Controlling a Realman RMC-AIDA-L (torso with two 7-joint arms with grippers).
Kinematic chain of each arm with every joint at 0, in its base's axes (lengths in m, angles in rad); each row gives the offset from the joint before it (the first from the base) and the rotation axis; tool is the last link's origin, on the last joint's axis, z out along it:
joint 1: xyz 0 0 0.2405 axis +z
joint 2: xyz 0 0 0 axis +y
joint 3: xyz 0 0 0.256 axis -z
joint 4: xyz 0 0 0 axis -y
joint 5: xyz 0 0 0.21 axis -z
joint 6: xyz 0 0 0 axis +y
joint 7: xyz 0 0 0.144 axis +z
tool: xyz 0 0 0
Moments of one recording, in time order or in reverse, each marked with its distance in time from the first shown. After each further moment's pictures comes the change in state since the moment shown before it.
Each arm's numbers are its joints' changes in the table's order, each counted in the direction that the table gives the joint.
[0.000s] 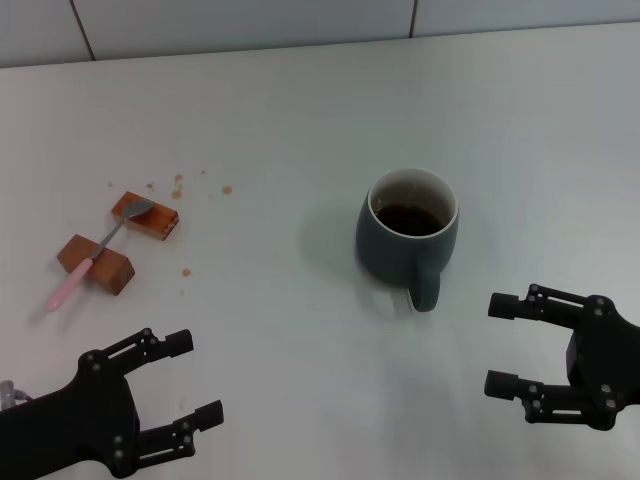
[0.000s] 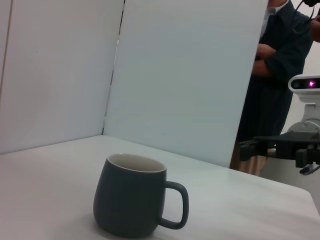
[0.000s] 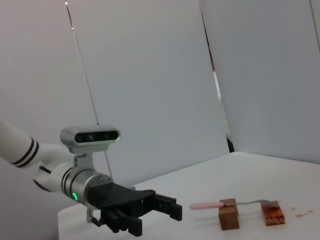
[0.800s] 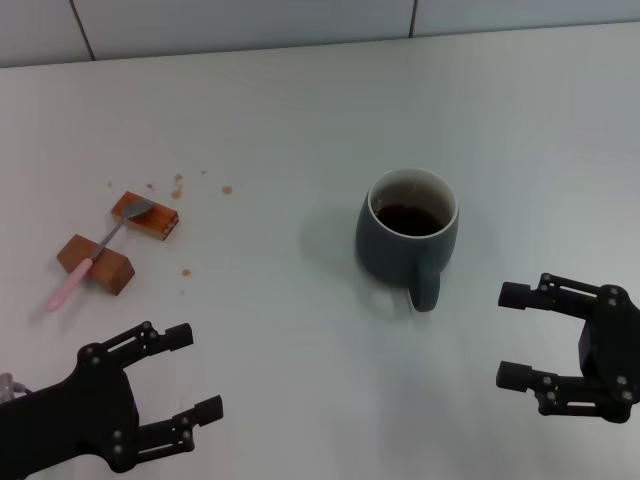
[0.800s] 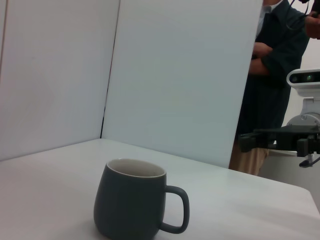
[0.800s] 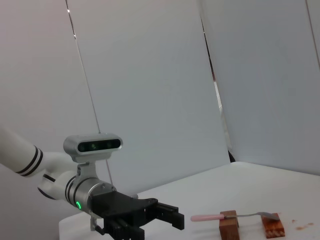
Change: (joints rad) left arm -0.005 -0.001 -0.001 -0.021 0.002 0.006 0.001; right arm 0.006 0.000 -0.033 0.035 0.001 -0.047 0.026
